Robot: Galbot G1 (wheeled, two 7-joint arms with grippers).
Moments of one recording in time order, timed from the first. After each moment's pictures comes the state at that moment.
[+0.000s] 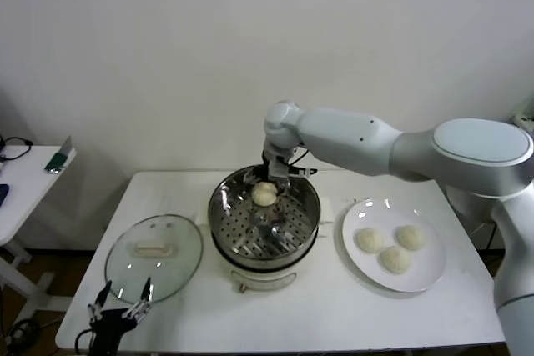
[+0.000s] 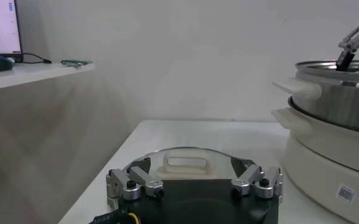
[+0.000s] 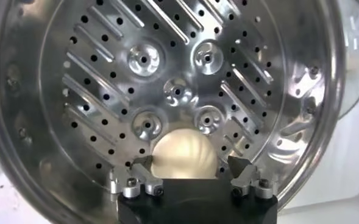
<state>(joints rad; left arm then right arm) 1.79 -1.44 -0.78 -1.99 -0.24 -0.01 0.06 0.55 1.36 -1.41 1.02 -0.15 0.60 -0.88</state>
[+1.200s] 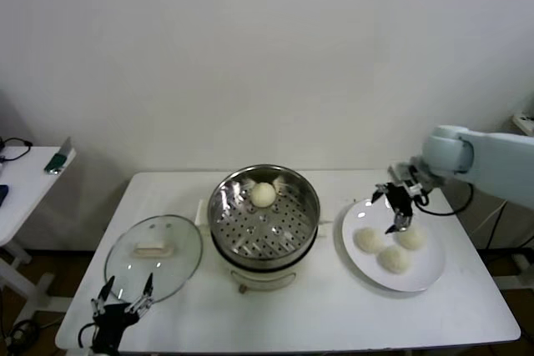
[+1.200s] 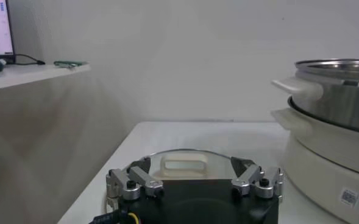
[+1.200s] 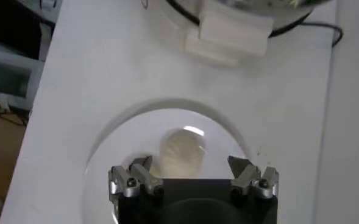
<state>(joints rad) 1.76 -1.43 -0.77 -1.97 -0.24 0.00 0.07 0.67 0.64 -1.68 1.45 0.44 -0.23 -0.87</state>
